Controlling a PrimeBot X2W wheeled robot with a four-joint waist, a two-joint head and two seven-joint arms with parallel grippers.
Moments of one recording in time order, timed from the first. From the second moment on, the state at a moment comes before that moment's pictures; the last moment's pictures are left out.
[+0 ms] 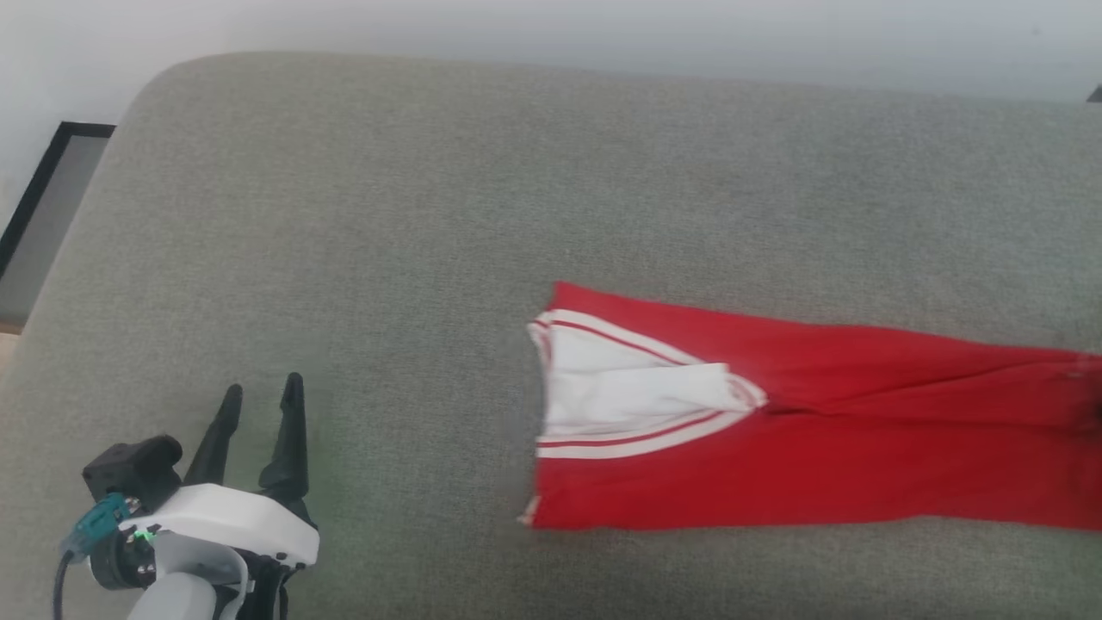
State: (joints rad) left arm -0.15 0.34 -0.19 0.28 -0.72 0.06 -0.26; right arm -0.39 -0.67 0.01 0.55 0.92 0.13 0.77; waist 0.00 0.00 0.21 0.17
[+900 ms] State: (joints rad) left arm -0.17 0.31 -0.16 0.34 -0.66 0.00 -0.26; right arm -0.33 -0.59 0.13 0.17 1.01 0.13 0.81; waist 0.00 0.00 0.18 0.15
